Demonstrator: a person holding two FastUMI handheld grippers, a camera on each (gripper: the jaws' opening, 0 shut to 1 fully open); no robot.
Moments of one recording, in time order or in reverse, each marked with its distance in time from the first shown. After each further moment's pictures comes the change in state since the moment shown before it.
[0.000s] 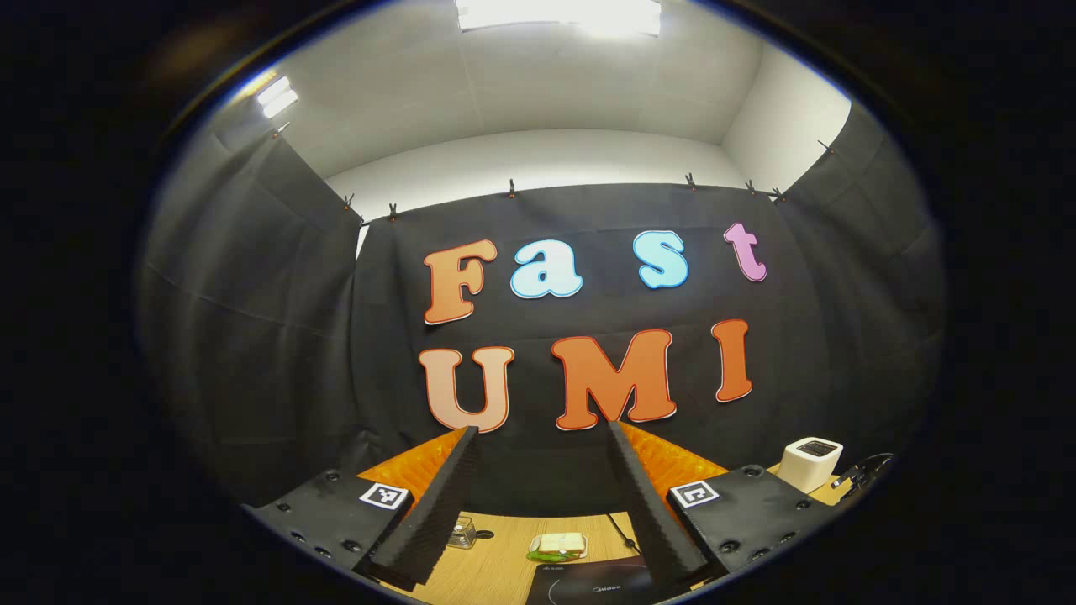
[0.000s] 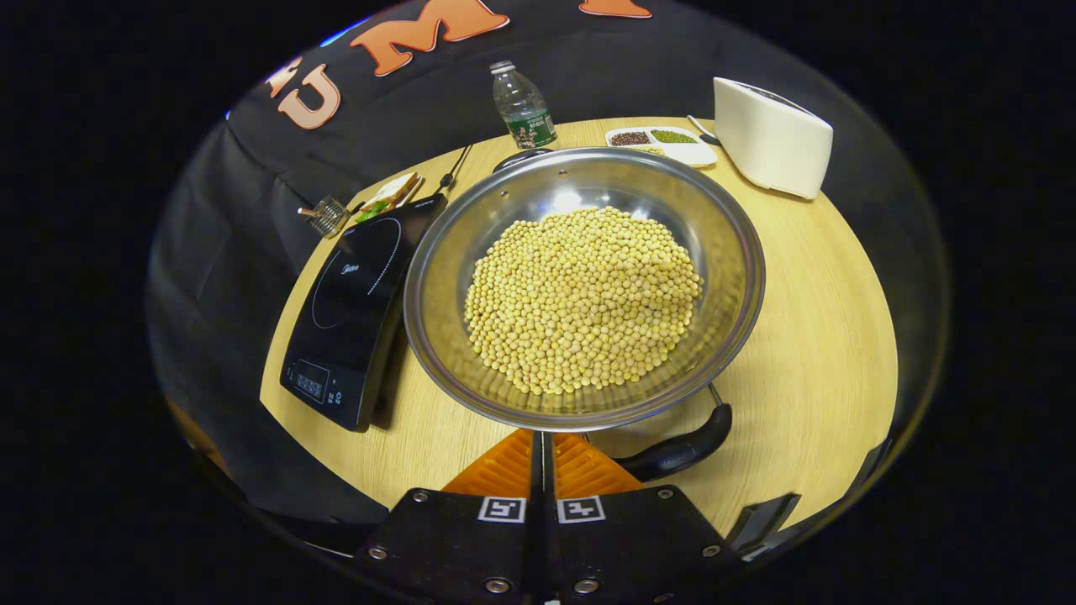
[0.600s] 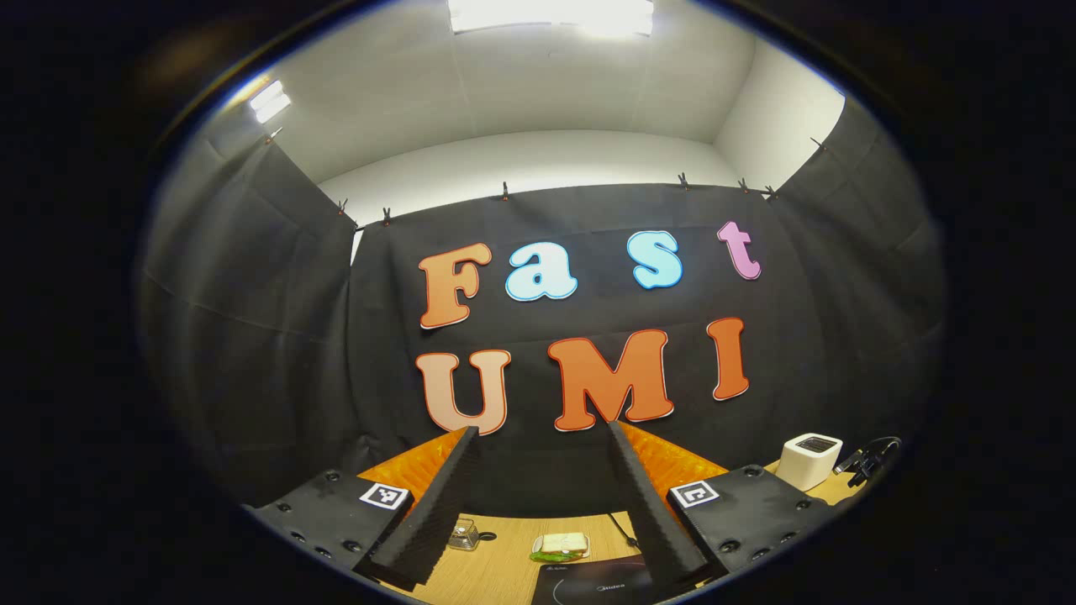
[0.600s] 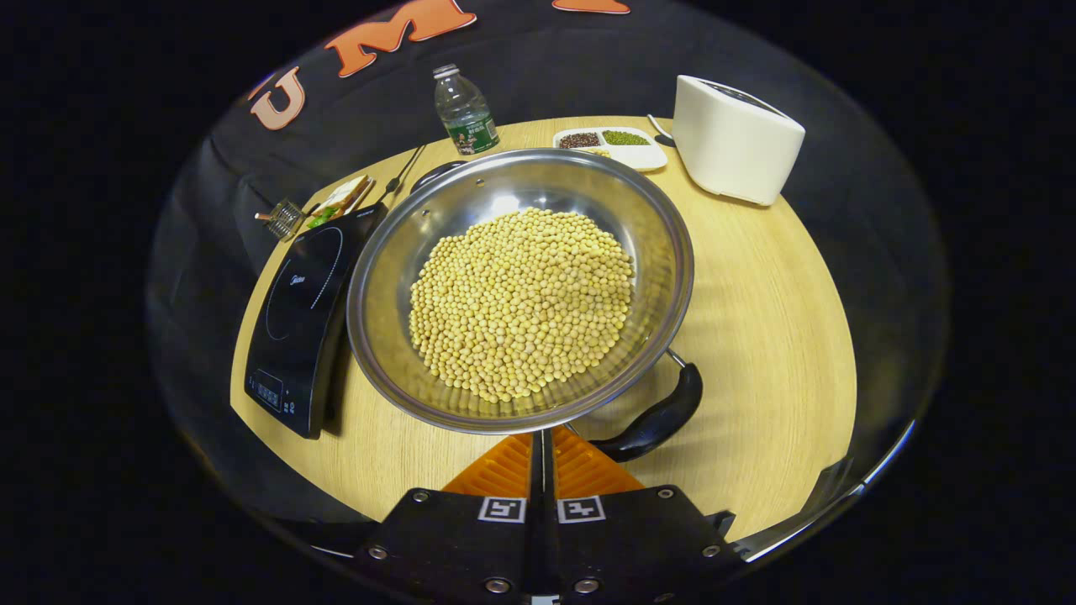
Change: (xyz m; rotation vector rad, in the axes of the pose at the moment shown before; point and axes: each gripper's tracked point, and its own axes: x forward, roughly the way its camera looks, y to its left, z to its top) left arm -0.003 -0.003 0.004 0.017 -0.003 -0.020; right arm -0.007 -0.056 0.019 0.004 0.028 -0.134
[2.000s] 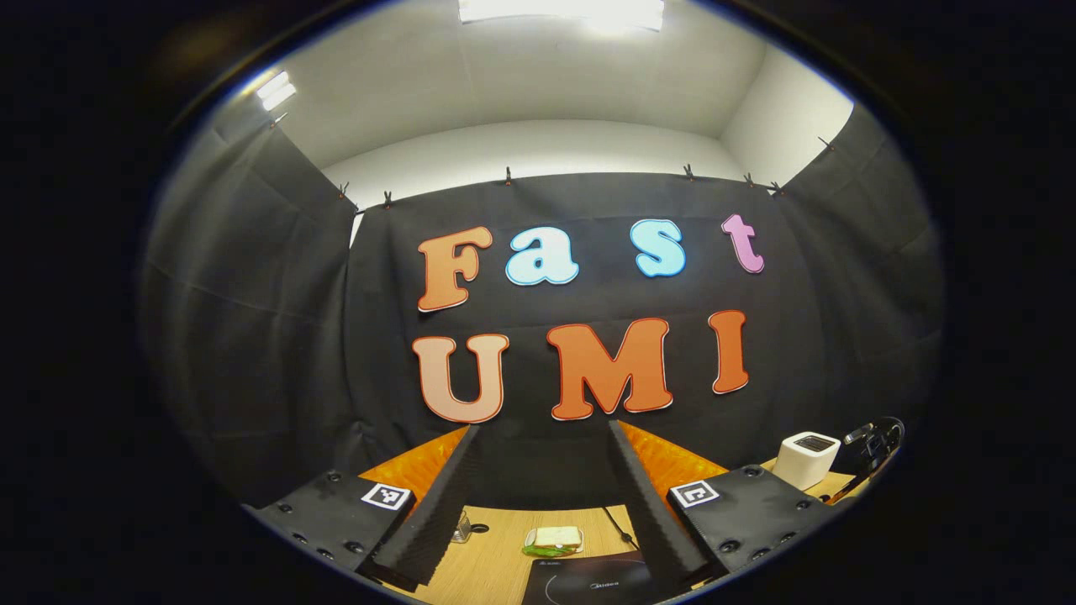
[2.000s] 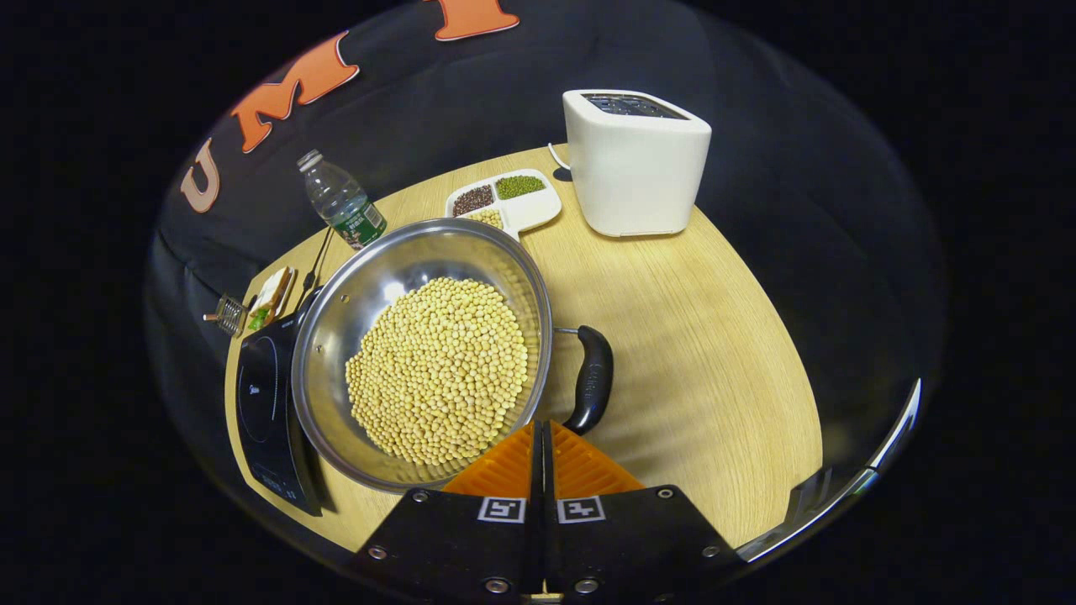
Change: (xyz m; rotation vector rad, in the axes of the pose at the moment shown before) left arm 0.016 -0.001 -0.025 -0.035 0.043 -0.004; right arm 0.010 -0.072 0.073 0.234 -0.103 -0.138
